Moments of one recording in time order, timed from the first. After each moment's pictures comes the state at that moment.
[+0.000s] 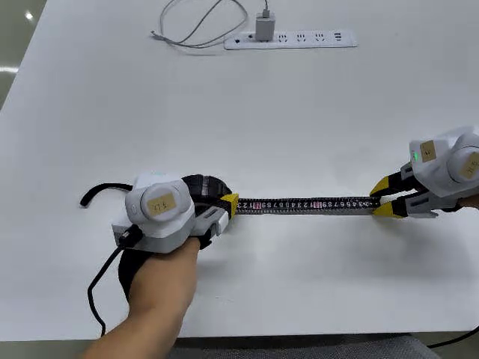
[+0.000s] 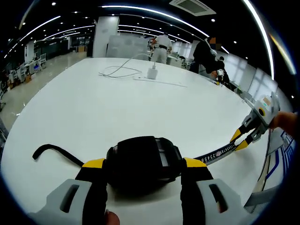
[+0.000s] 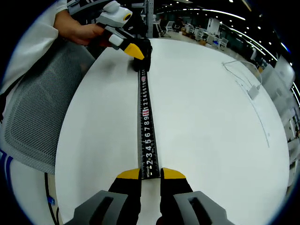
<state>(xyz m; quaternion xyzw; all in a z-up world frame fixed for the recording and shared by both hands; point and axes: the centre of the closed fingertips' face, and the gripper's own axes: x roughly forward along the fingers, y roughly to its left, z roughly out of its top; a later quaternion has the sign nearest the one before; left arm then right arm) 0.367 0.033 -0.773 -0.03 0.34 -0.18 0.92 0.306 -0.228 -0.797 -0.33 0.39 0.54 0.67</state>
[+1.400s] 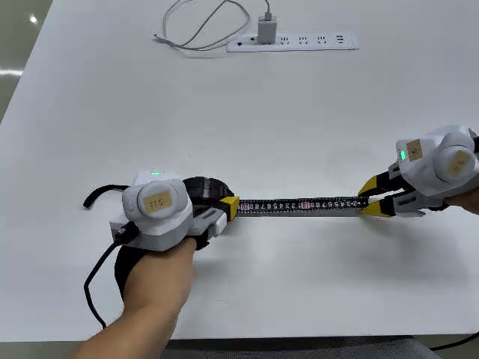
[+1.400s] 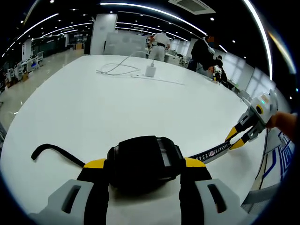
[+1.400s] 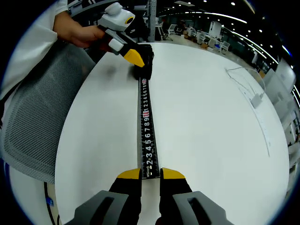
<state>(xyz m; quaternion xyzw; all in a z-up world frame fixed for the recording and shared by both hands) 0.365 0.035 -0.773 -0.04 0.35 -0.20 0.91 0.312 -0.202 -0.793 -0.33 0.38 0.55 0.67</state>
